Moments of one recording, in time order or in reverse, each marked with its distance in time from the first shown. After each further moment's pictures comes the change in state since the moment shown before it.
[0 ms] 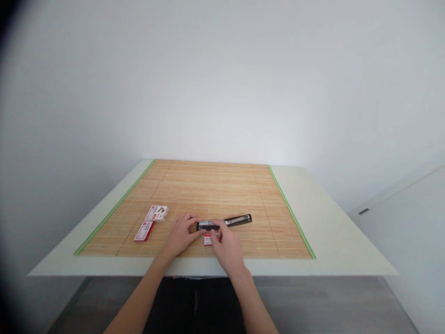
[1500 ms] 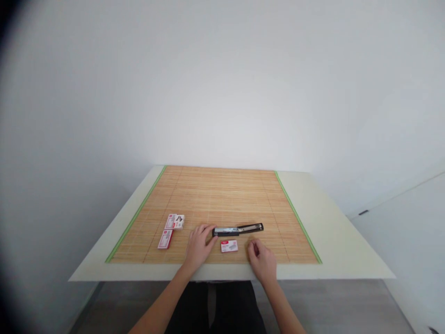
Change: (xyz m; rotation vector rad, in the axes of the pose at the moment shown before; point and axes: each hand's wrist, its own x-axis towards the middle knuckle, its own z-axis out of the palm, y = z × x) left_hand -0.017 0.007 -0.003 0.027 0.096 -0.041; right_hand -0.027 0.070 -0.021 -0.262 0.204 0.139
